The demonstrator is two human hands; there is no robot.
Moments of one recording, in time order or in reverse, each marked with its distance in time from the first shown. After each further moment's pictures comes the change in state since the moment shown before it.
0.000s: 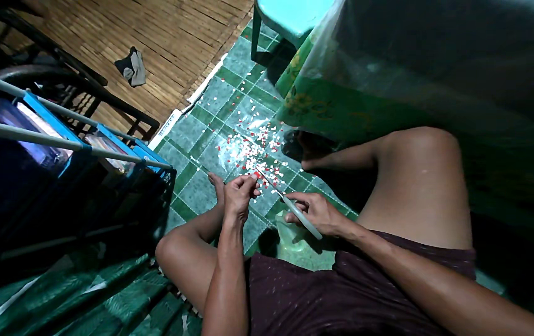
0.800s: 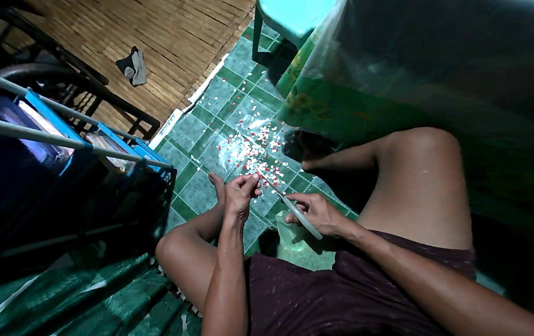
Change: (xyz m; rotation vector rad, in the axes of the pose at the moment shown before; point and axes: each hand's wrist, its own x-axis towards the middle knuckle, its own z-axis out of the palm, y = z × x) left_hand -0.002 0.000 -0.001 -0.037 -0.034 0.008; right_hand 0.000 -0.001 0.001 -0.049 0.010 -0.023
